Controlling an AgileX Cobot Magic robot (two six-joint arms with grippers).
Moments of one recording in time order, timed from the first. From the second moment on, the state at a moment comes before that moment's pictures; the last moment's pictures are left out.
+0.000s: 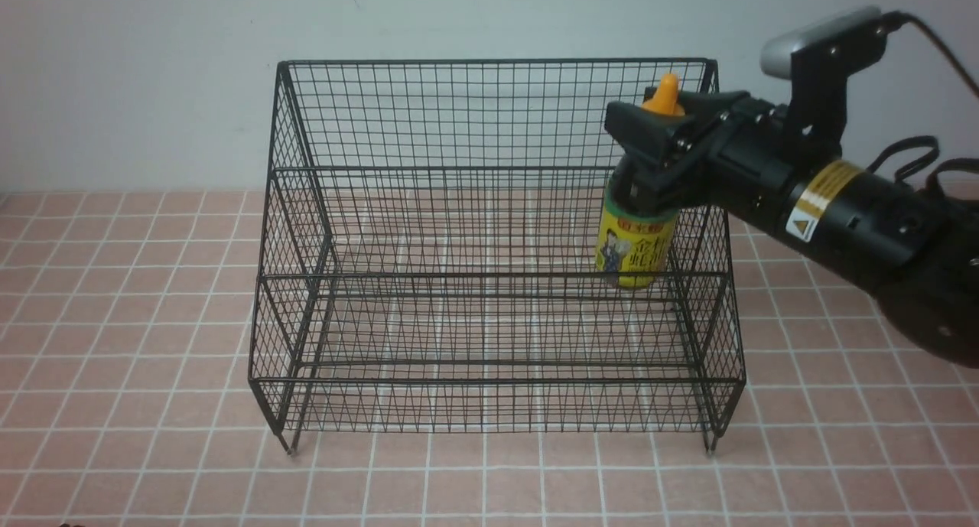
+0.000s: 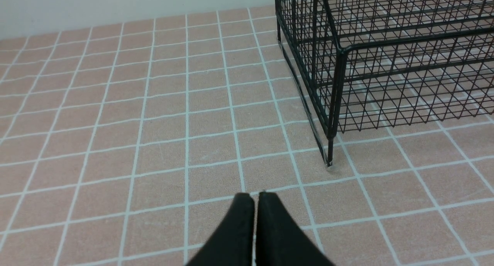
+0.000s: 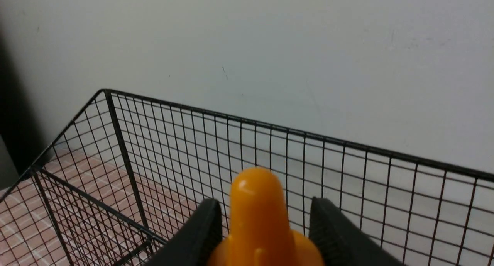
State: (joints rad) right arm 0.33 1.63 -0.88 -0.47 -0.61 0.46; left arm -0.10 -0.01 0.02 -0.03 0.39 0.09
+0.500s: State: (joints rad) right arm 0.33 1.70 -0.89 -0.48 -0.57 0.46; left arm -0.10 -0.01 0.02 -0.03 0.39 0.09
